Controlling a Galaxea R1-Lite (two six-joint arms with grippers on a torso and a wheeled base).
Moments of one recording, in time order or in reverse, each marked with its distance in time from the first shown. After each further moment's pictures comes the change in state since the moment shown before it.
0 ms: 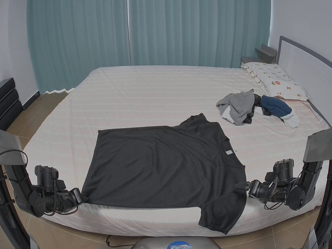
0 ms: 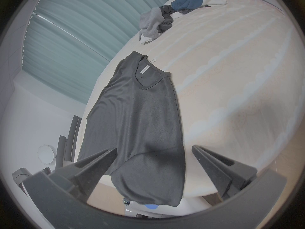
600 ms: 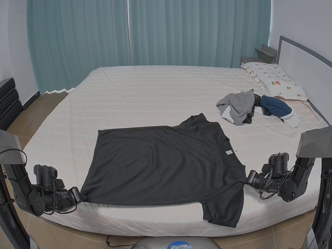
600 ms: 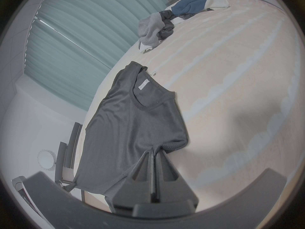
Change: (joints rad) left arm 0.016 0.004 -0.009 0.000 0.000 0.000; right arm -0.042 0.087 -0.185 0.015 -0.001 0.000
